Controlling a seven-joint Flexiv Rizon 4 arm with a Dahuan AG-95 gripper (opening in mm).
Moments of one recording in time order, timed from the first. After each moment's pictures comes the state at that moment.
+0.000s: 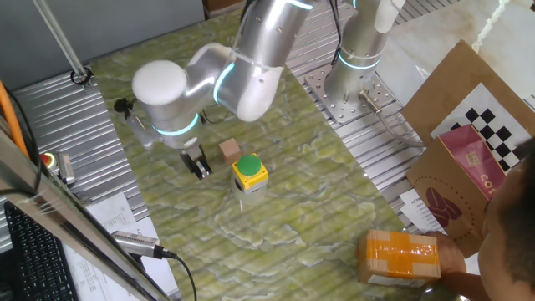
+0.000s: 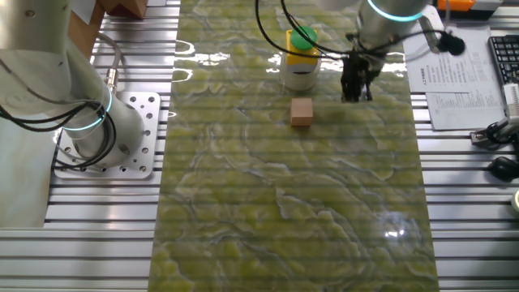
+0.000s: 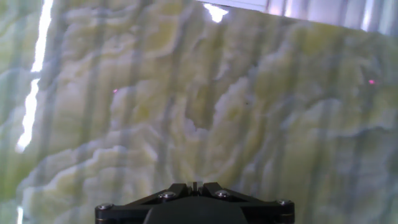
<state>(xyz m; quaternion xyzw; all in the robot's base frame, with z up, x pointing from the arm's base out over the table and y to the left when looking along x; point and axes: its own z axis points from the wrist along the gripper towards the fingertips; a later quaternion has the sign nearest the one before) 0.560 0.067 0.028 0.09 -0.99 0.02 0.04</state>
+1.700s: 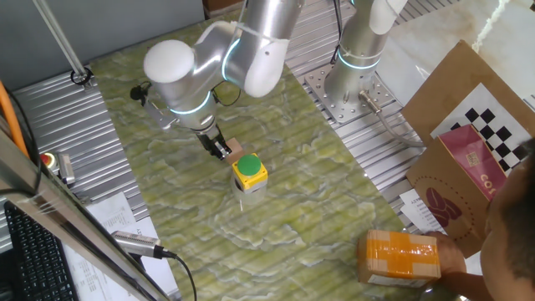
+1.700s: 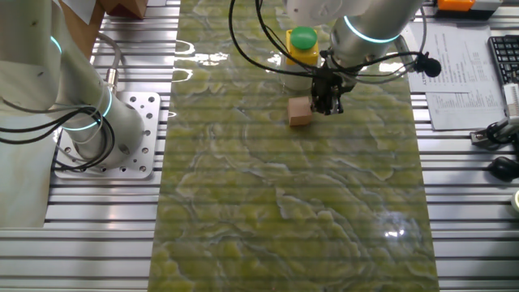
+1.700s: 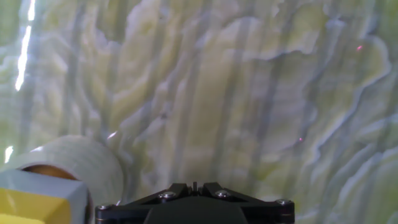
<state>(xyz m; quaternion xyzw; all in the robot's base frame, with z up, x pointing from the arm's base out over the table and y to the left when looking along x) 0.496 0.055 0.040 0.11 -0.99 -0.01 0.07</state>
